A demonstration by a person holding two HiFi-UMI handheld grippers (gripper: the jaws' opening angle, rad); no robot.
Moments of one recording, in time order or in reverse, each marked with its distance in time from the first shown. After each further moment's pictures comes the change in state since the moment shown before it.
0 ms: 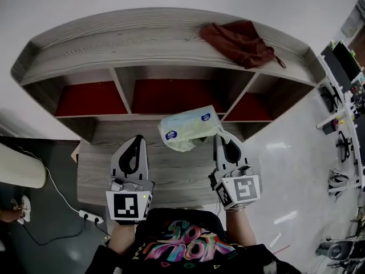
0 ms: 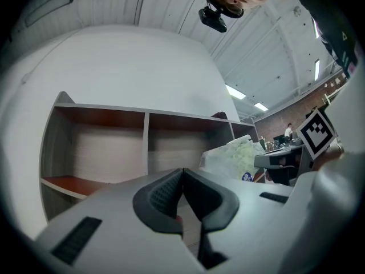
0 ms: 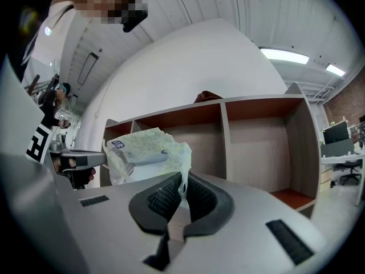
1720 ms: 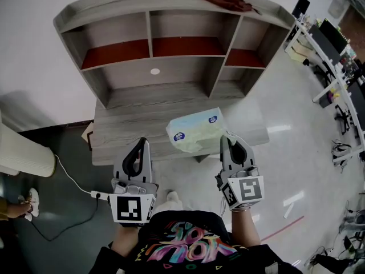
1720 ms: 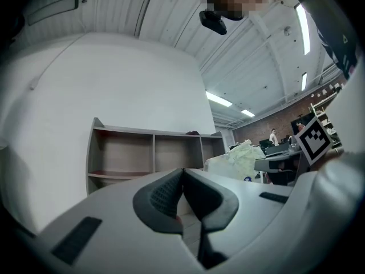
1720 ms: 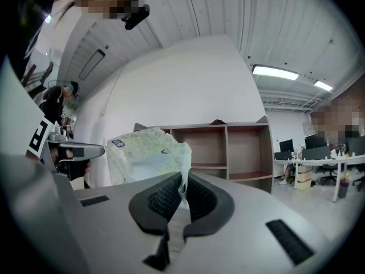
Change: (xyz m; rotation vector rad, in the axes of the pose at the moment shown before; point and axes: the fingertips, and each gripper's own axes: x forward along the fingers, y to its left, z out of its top) left arm -0.270 -0.020 0.016 -0.053 -0.008 -0.085; right arm -0.233 0.163 -0.015 -0.013 0.013 -0.121
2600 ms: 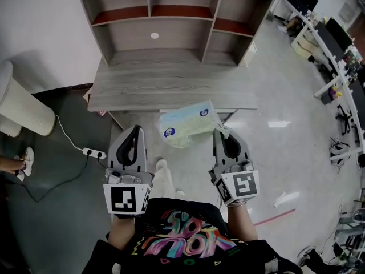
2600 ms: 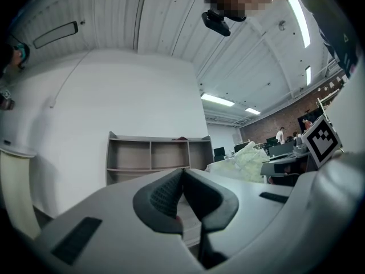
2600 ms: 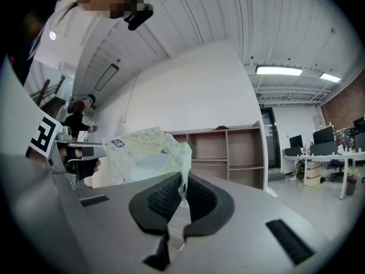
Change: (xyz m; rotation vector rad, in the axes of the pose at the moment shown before) left arm -0.183 -0.147 0.012 0.031 0.011 0.090; right arm -0.223 0.020 -0.006 0.031 0.000 0.121
